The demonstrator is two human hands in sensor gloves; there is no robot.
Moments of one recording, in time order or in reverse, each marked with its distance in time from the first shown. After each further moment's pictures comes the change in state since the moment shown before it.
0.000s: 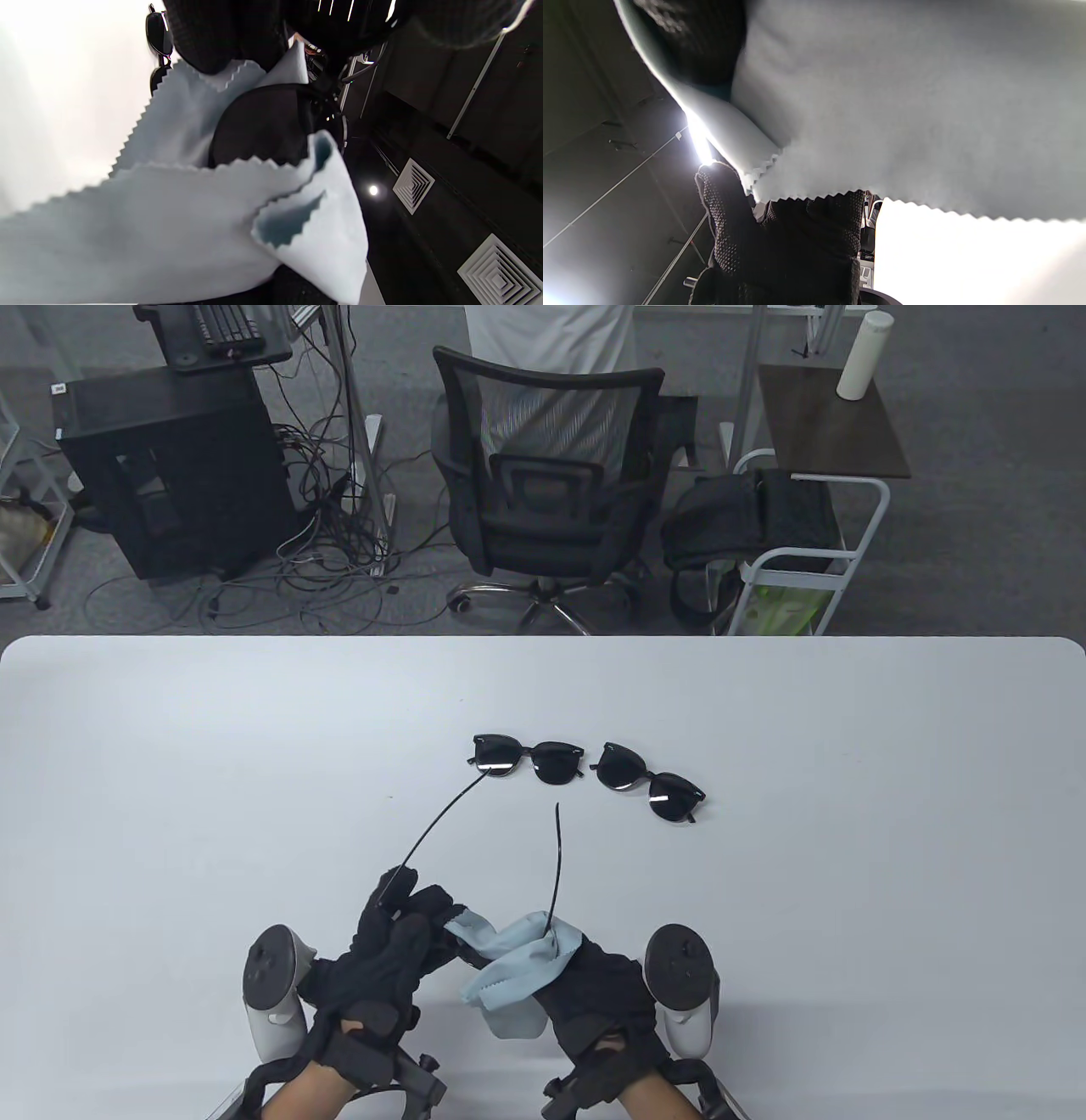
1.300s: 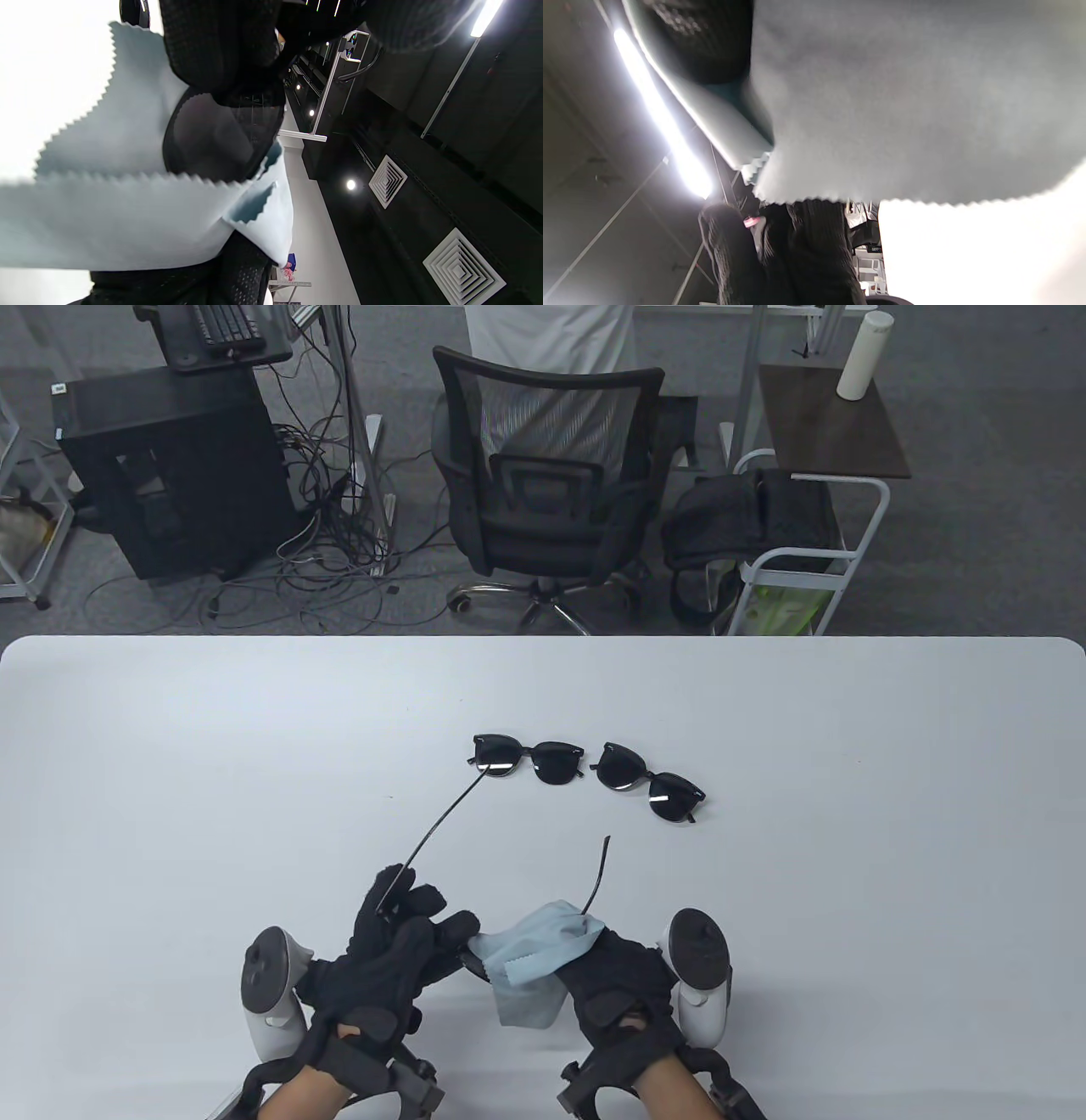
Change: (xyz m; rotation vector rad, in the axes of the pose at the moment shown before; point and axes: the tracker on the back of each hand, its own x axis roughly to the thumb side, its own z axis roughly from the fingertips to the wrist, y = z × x) left_hand 0.006 -0.004 0.002 -0.034 -0.063 0.061; right_hand -0.009 -0.011 -0.005 0.028 0.080 -0.118
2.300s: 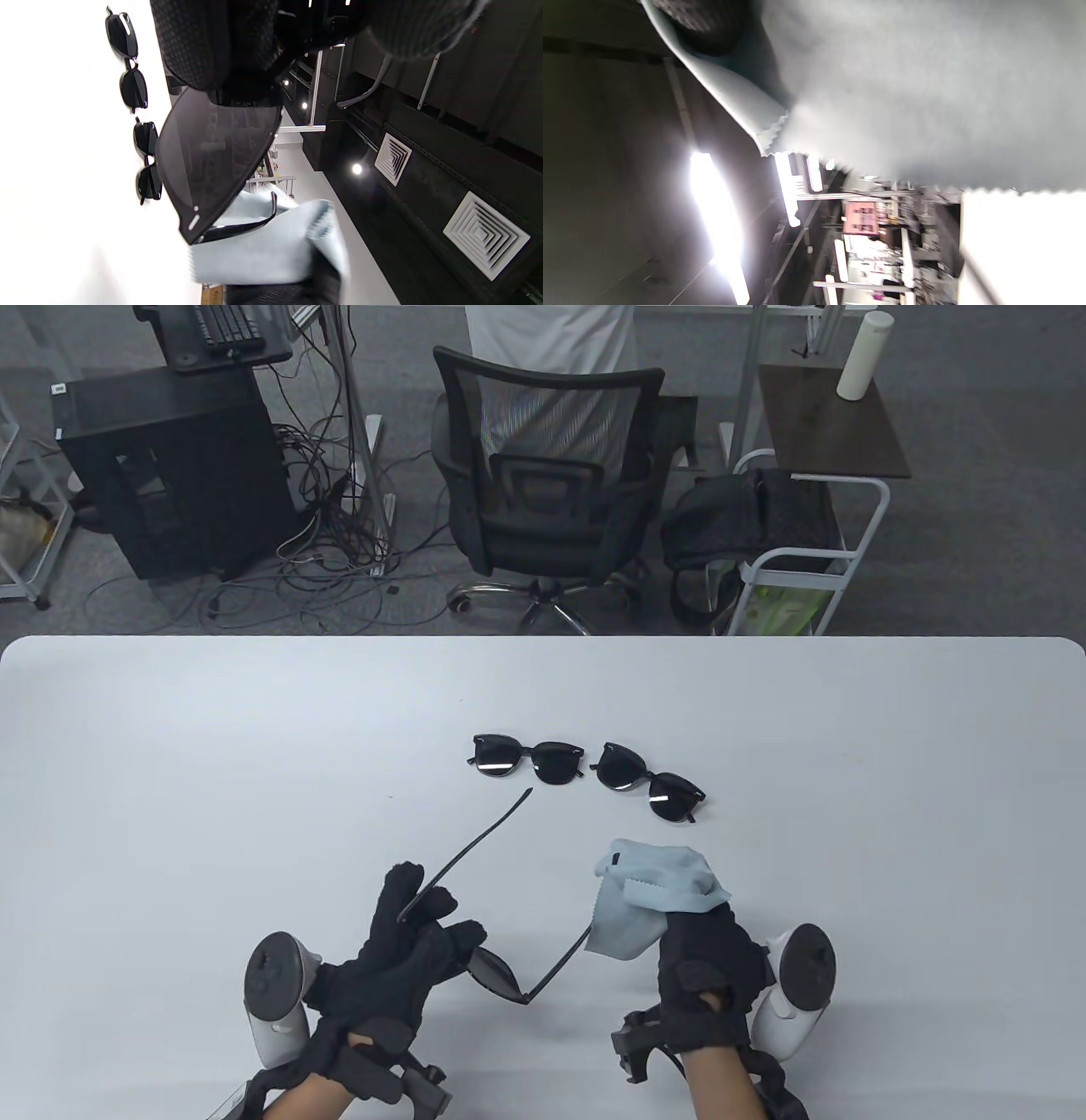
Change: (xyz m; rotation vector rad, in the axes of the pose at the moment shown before) left_hand 0.008 -0.009 0.003 -0.002 -0.061 -0.214; right_hand 0.043 -0.075 0.032 -0.435 -0.232 -0.076
